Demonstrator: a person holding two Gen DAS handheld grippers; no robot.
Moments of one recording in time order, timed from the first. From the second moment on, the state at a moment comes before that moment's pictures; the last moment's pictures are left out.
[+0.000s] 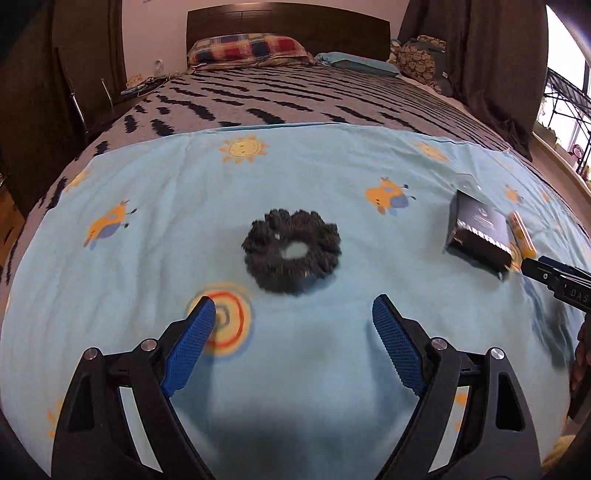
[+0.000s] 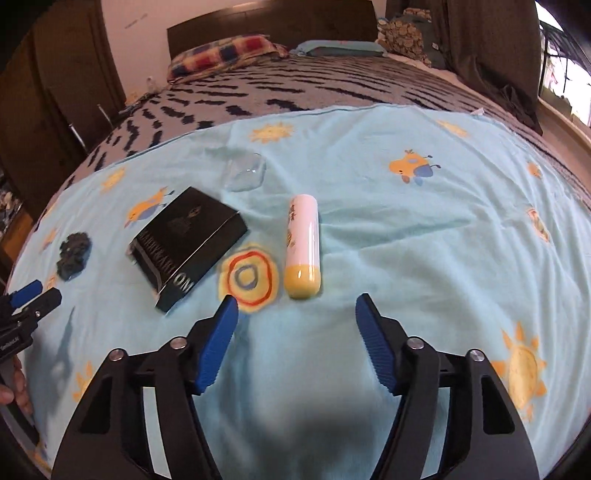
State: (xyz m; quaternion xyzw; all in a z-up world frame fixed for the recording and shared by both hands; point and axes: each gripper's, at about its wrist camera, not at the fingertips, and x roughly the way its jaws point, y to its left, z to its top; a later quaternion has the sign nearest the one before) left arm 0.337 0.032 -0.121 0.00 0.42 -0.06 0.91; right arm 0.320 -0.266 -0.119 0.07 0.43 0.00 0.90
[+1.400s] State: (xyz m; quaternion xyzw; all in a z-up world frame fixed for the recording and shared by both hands) left arm 0.148 -0.021 -0.096 0.02 0.39 -0.16 0.90; right arm 0.132 -0.238 -0.073 0.05 0.38 0.08 0.92
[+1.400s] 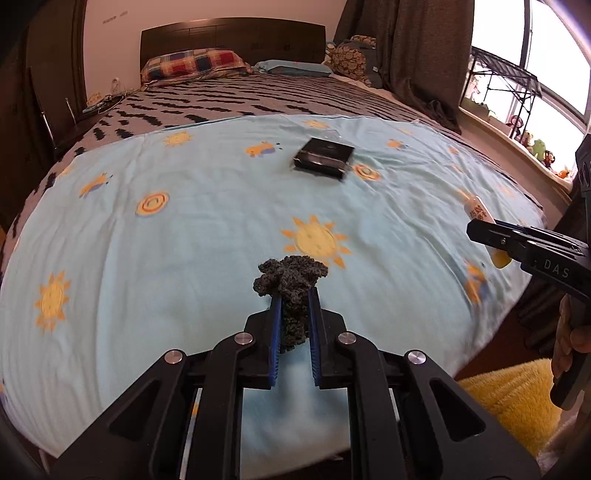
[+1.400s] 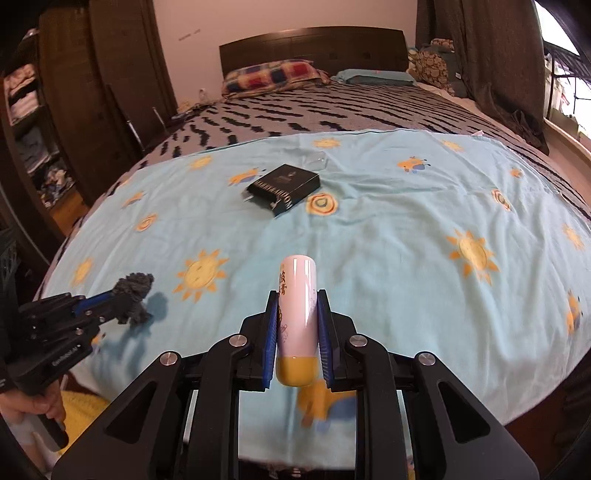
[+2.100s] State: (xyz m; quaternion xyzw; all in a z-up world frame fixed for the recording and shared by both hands) left arm 0.013 -0.054 -0.173 0.02 0.44 -0.22 0.87; right arm 0.016 -0.219 -0.172 0.06 0.45 0.11 0.88
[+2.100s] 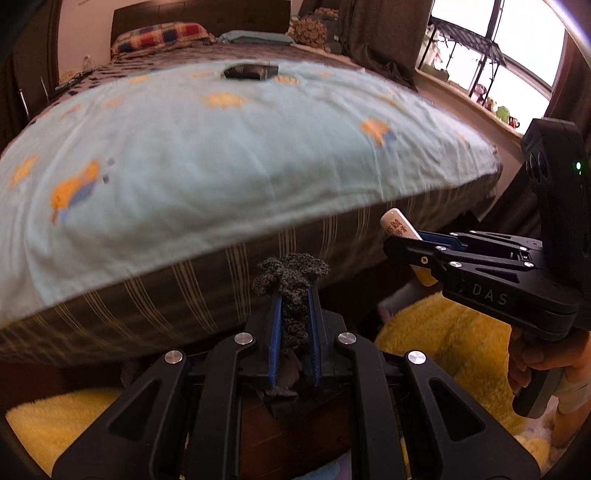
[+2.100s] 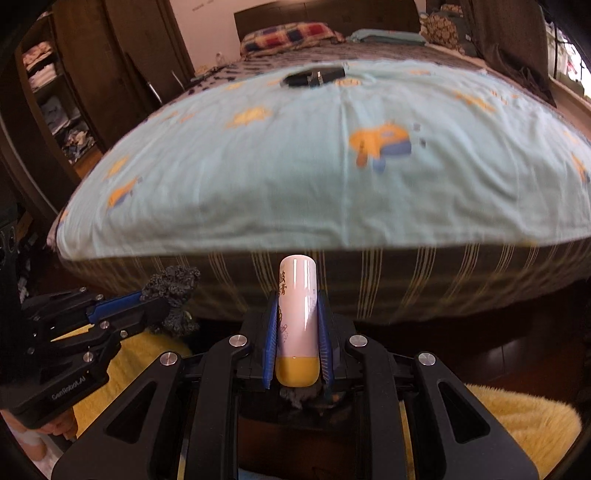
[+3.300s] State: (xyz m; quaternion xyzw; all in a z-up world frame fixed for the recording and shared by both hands) left arm 0.039 -0.059 -0.273 0.01 0.55 -0.21 0.81; right arm 0.039 -0.238 -0.250 0.10 0.51 0.06 0.85
